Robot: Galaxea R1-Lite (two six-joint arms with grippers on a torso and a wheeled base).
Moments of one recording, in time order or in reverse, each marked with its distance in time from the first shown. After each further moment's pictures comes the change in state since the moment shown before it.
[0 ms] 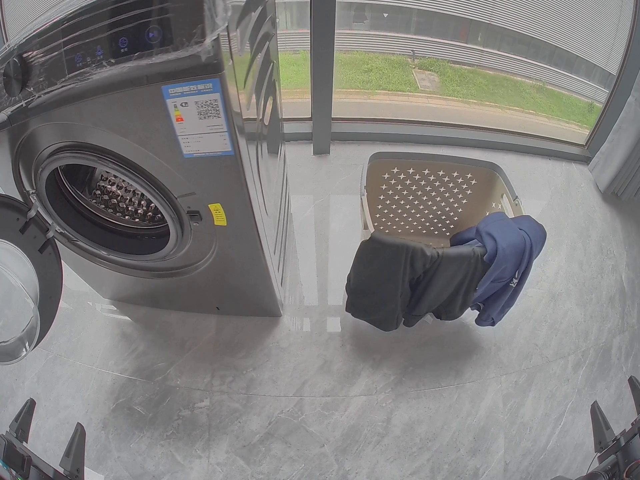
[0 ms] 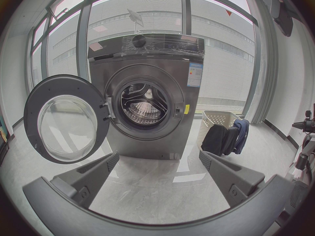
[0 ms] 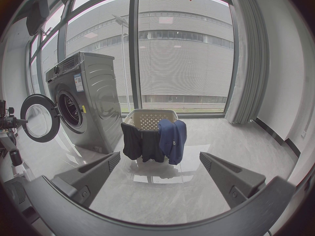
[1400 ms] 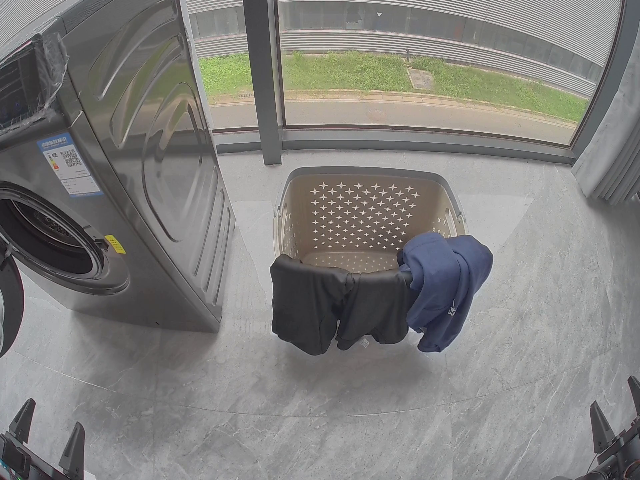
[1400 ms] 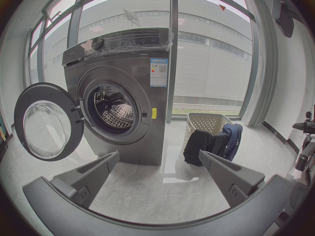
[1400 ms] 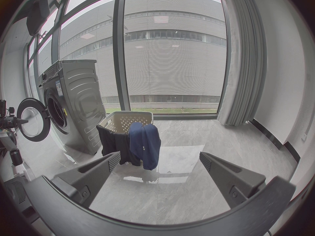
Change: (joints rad) left arm 0.000 0.000 0.000 0.000 0.004 -0.007; right arm 0.000 0.001 0.000 0.000 0.005 -0.001
